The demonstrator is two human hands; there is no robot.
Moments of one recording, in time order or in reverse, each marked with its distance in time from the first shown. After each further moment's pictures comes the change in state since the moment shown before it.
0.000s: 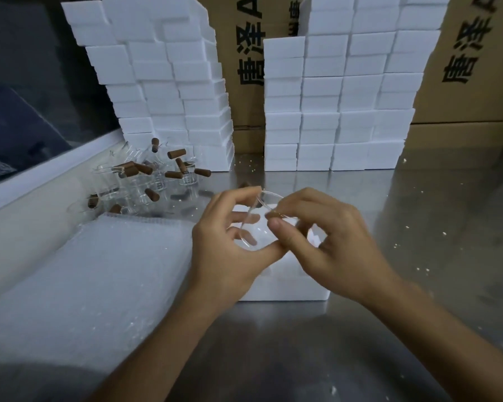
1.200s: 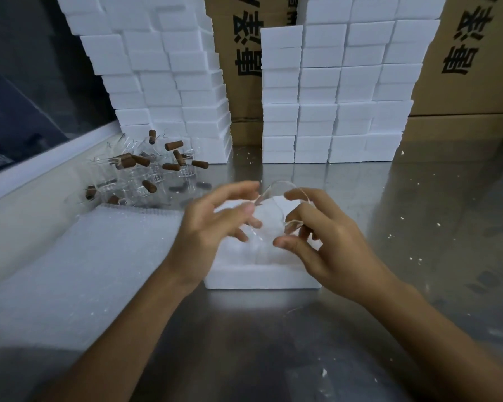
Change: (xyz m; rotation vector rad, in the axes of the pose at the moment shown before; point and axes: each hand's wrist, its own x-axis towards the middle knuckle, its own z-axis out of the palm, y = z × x) left_hand 0.012 -0.005 -0.023 -0.264 -0.247 -0.165; right_hand -0.023 0.020 -0.003 -0.102 -0.100 -0.014
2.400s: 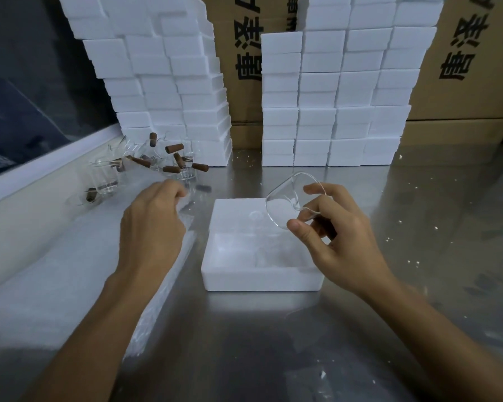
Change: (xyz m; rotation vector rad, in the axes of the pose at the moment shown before) left_hand 0.007 -0.010 -0.048 1.111 0.454 0.299; right_hand 0.003 0.008 0.001 0.122 0.147 0.191
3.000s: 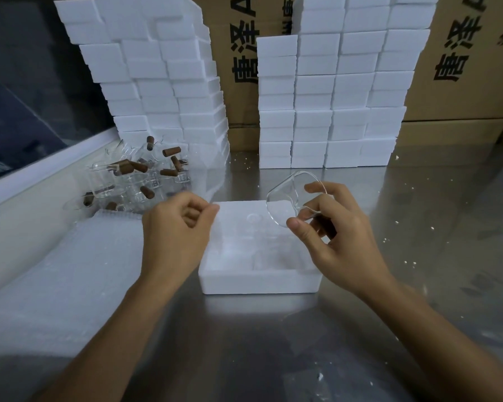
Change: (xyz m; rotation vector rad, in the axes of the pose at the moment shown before) left_hand -0.007 0.025 0.011 -0.470 -0.026 -0.292; right_hand 0.001 0.002 -0.002 0.026 0.046 -0.005
